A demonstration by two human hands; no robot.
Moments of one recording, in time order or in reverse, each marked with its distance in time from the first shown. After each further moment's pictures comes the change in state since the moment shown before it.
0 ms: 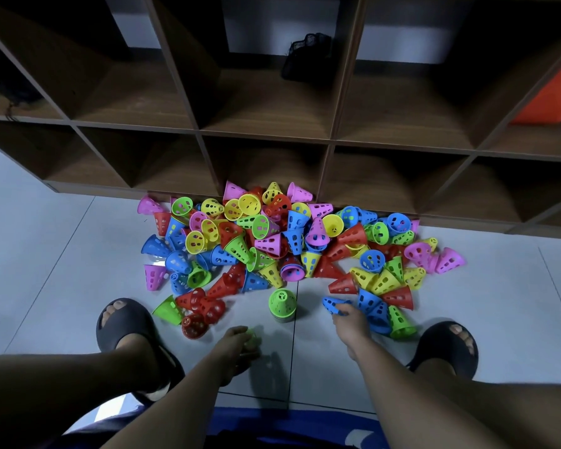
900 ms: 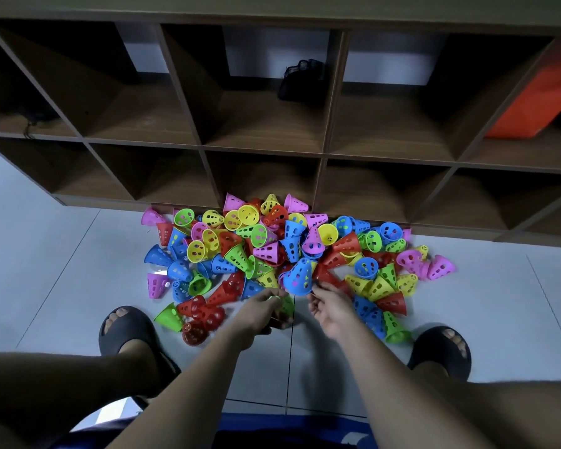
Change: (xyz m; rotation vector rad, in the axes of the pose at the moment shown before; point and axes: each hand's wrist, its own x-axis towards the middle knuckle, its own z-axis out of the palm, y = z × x) left_hand -0.051 0.079 0.065 0.354 -0.164 0.357; right_hand -0.049 -0.084 -0.001 0.887 -0.323 0.071
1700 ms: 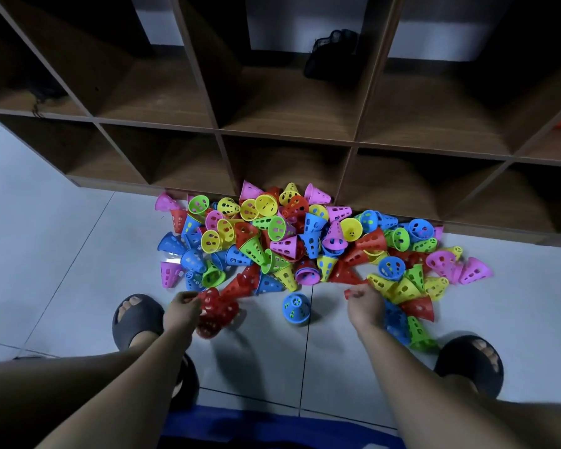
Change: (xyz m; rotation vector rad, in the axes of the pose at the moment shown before) left_hand 0.034 -0.088 -0.168 0.000 0.749 -0.128; right_hand 0.069 0.011 -0.038 -0.994 0.463 -0.366
